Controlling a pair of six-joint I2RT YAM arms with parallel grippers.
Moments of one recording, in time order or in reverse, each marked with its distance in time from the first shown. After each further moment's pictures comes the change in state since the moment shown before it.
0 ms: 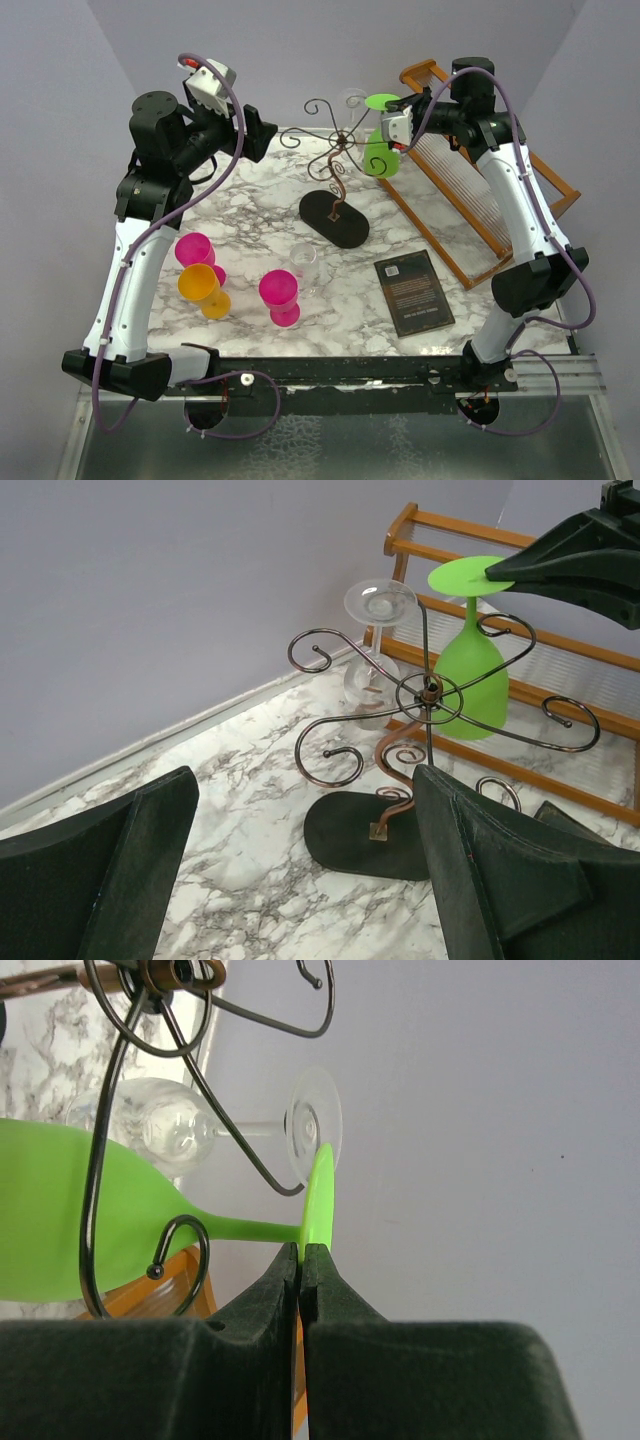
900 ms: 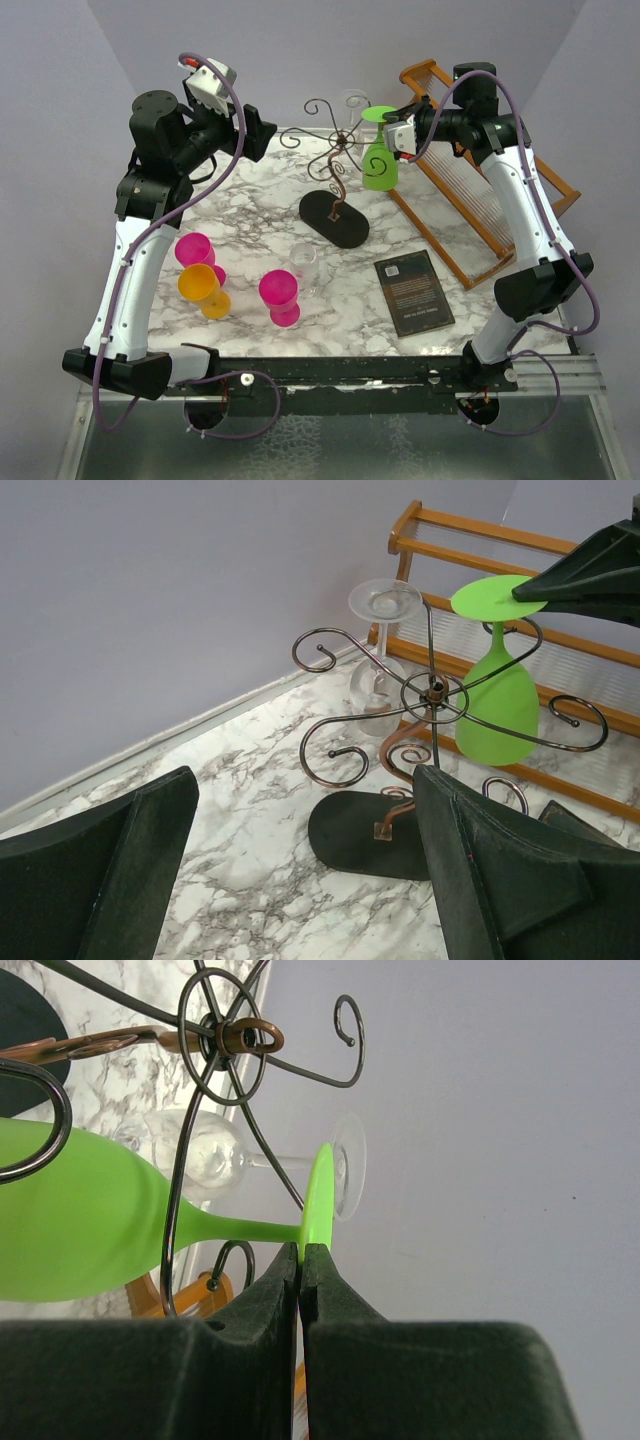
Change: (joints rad) left arm 0.006 0.006 0.006 0.000 0.000 0.011; right arm 0.000 -0.033 -0.016 -0.098 -0.098 -0.048
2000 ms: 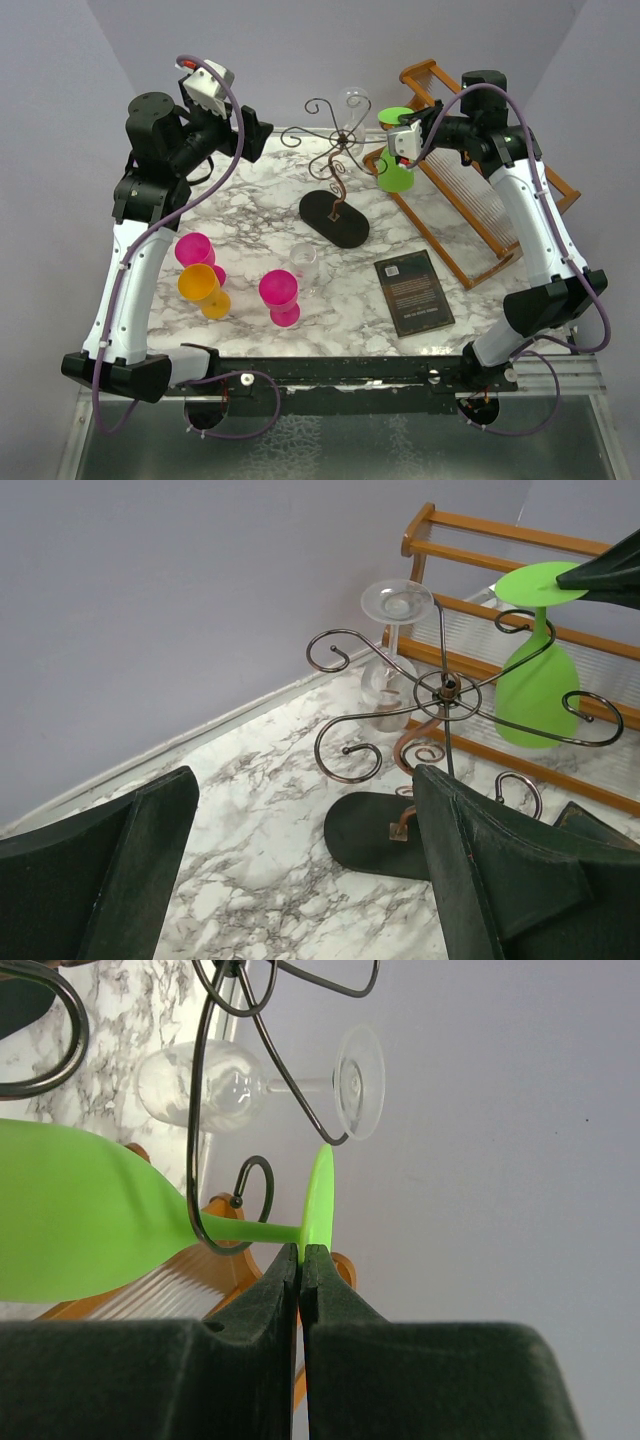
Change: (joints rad) left arm 0.006 -0.018 -0.007 0.000 -0.014 0.020; right arm 0.000 -0.115 -0.114 0.031 0.191 0.031
